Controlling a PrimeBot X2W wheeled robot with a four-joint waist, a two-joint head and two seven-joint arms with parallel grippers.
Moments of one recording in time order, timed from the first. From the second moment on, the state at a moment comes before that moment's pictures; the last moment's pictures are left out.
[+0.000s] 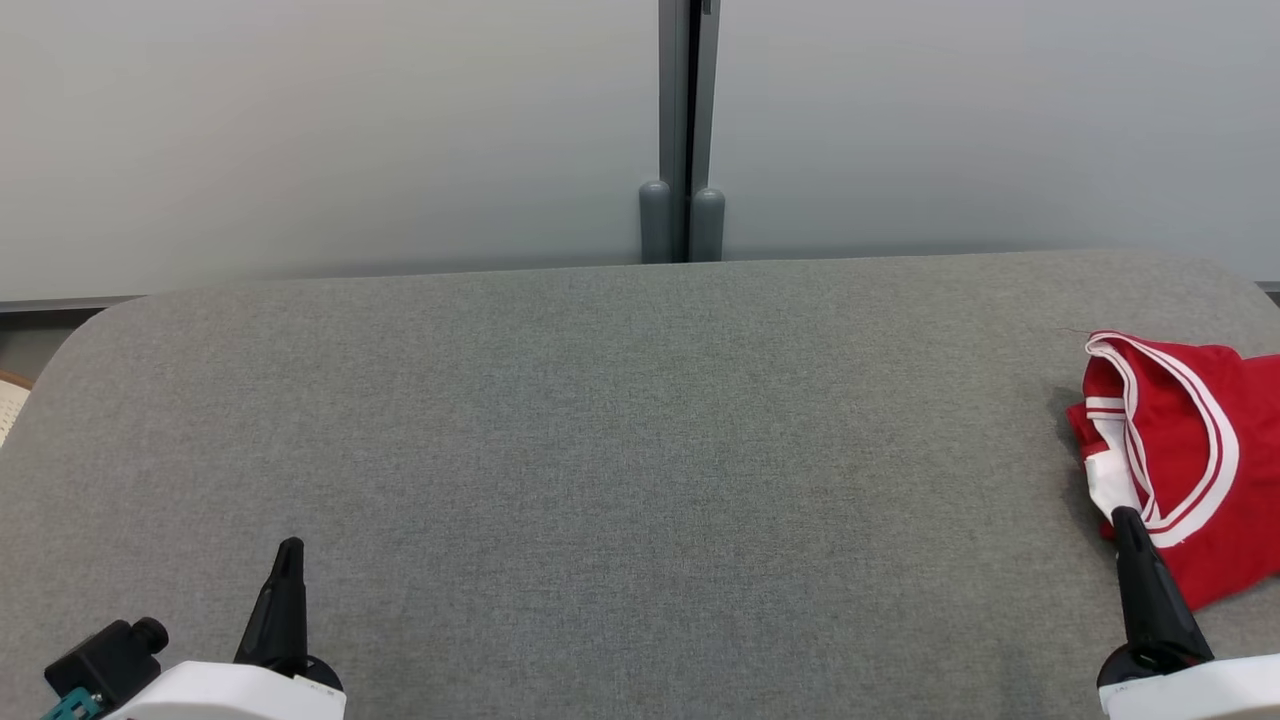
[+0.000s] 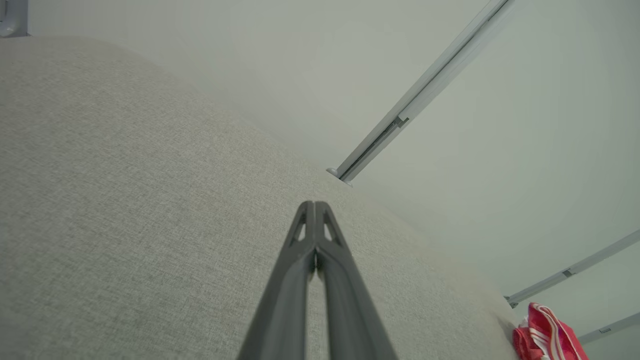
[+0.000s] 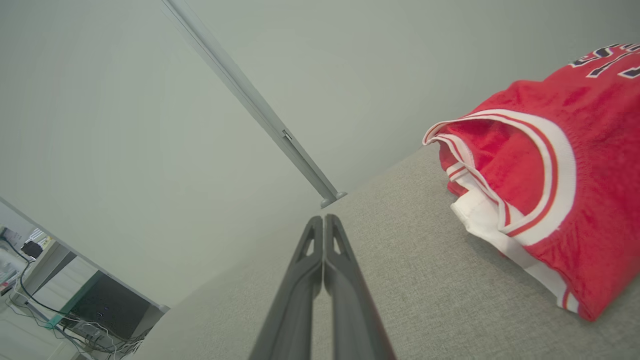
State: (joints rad) left arm 0.05 0.16 -0.06 0.17 -0.86 -0.02 -0.09; right arm 0.12 -0.10 -0.04 -0.02 0.75 0.13 0.02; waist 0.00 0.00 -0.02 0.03
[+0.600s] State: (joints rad) left arm 0.01 0.13 -0.02 0.19 -1.05 -0.05 -0.04; right arm 0.07 -0.10 -0.05 0.05 0.99 0.13 0.04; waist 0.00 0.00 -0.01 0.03
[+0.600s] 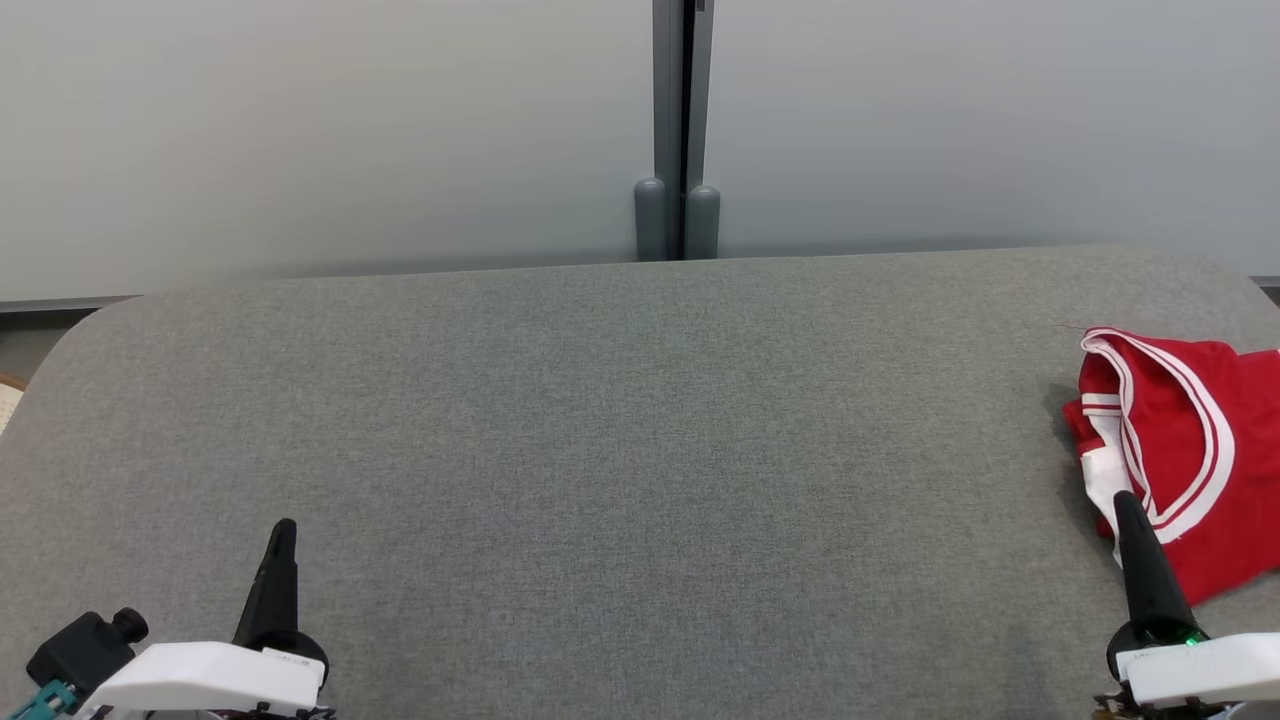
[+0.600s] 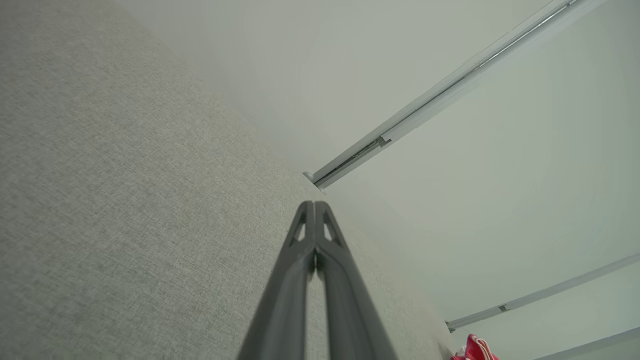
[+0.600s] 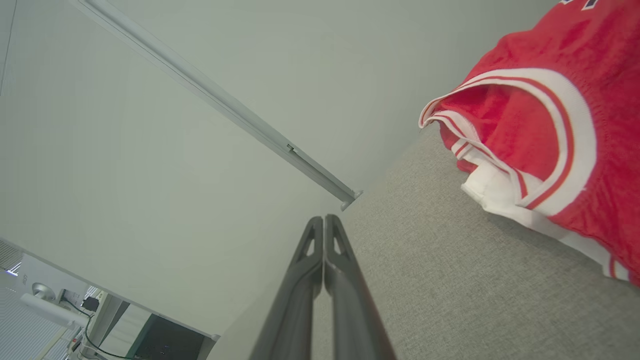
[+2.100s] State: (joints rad) left arm -0.06 0.08 0.07 0.23 -1.42 -0.10 0.06; right arm -0.04 -0.08 -0.07 0.18 1.41 0.13 0.07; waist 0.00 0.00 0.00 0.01
